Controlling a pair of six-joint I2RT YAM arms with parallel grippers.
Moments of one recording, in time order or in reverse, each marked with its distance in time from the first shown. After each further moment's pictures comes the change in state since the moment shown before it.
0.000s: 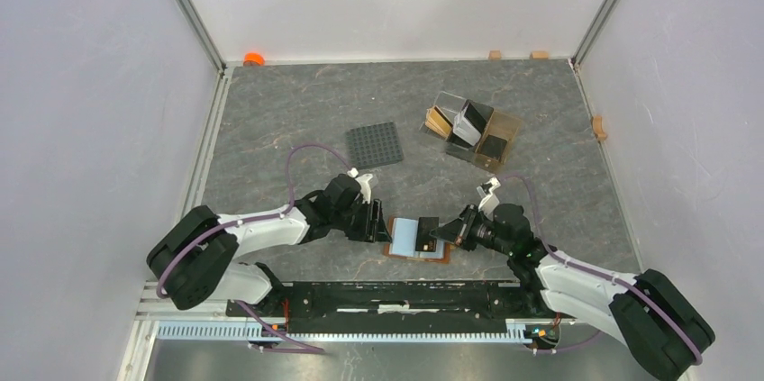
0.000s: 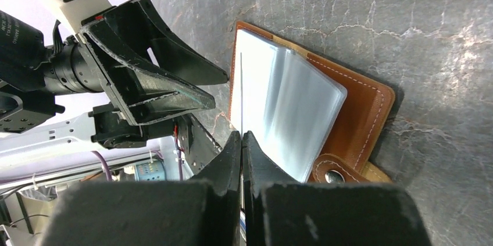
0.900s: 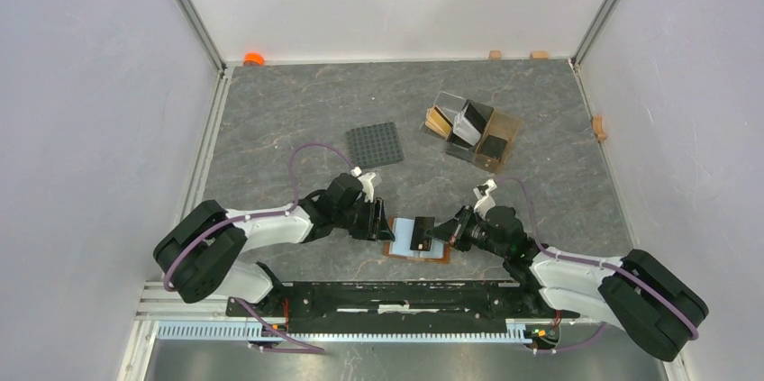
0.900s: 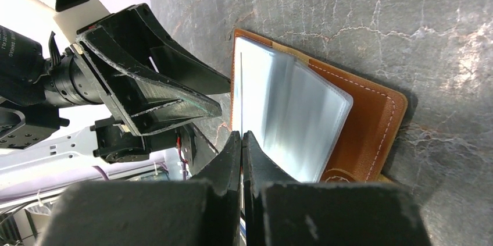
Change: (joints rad) left arm 0.000 0.056 0.000 0.092 0.024 0.000; right arm 0.096 0.119 0.000 0.129 0.125 0.077
